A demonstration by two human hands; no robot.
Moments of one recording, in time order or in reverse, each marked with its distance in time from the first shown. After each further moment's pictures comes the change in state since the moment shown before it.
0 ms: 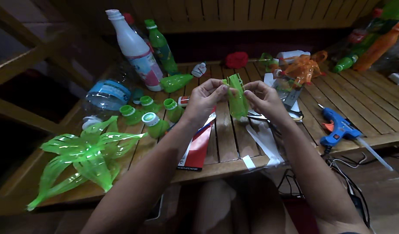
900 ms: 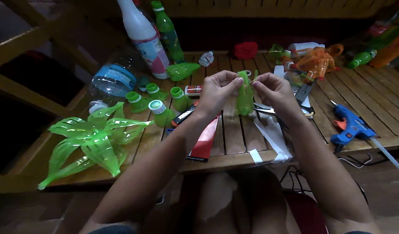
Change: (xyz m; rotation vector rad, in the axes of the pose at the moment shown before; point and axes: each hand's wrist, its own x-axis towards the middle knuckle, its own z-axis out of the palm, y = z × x) left_hand -0.002 0.003 0.015 0.171 0.122 -0.023; right_hand 0.001 0.001 0.006 0.155 -0.005 -0.001
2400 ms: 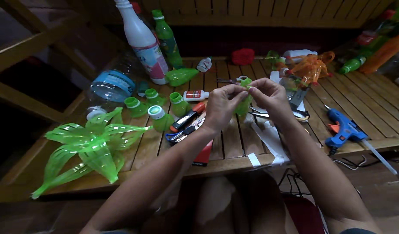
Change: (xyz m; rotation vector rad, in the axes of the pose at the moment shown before) left_hand -0.010 -0.009 0.017 0.285 0.045 0.209; right_hand -0.002 -0.004 0.010 0.044 0.064 -0.082
